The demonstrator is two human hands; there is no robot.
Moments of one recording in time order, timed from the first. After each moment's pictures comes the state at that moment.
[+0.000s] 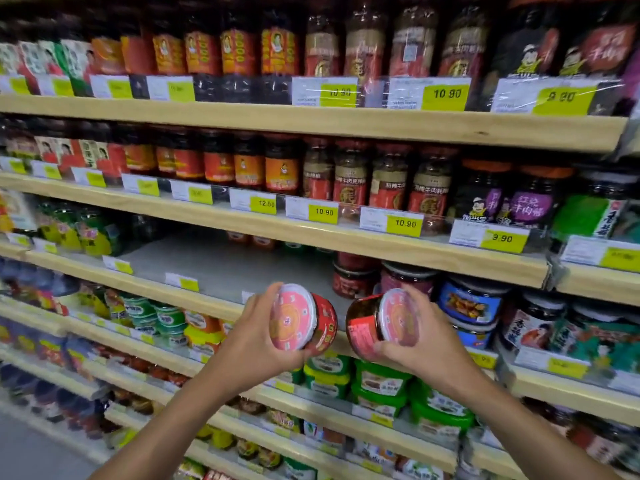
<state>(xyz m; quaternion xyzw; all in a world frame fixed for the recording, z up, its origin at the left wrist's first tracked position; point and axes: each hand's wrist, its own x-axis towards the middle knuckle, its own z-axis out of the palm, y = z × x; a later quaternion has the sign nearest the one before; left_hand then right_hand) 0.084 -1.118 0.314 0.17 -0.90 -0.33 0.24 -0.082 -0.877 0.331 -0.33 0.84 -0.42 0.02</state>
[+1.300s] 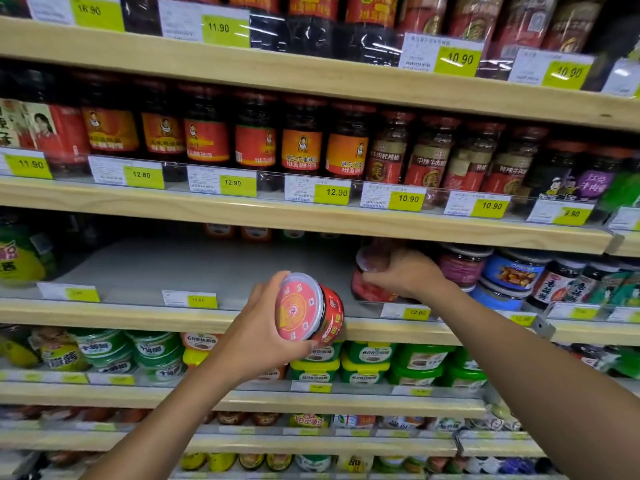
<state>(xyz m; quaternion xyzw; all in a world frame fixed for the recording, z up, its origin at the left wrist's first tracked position) 0.082 -1.308 0.293 0.02 -0.91 -0.39 0.14 -0.087 -1.086 0.366 -0.15 0.98 -0.13 -0.03</state>
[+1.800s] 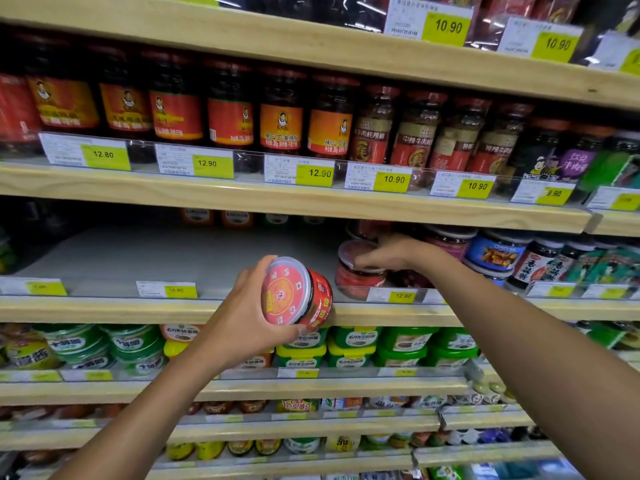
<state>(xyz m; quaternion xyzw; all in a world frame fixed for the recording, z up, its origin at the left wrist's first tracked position) 0.071 -1.308 0.289 0.01 -0.91 -0.40 0.13 -0.102 -1.079 0.379 -0.17 0.97 -0.13 0.08</state>
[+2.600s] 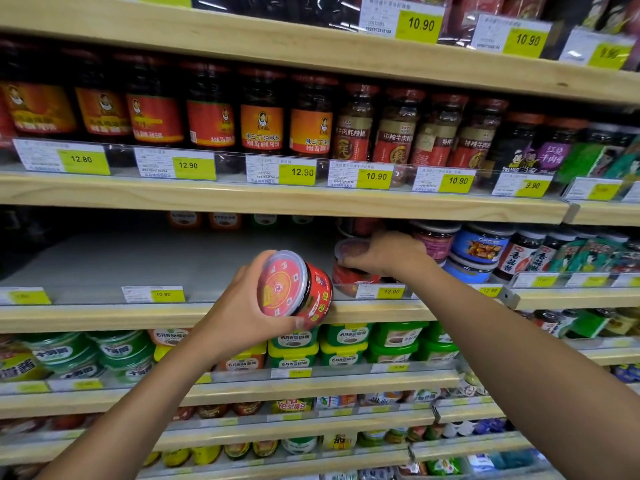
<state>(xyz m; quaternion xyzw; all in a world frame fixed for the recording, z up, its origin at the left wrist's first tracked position) 0.060 -1.300 0.298 -0.03 -0.89 -0.44 0.13 -0.091 -1.072 0.367 -0.08 1.00 -0.04 -0.03</state>
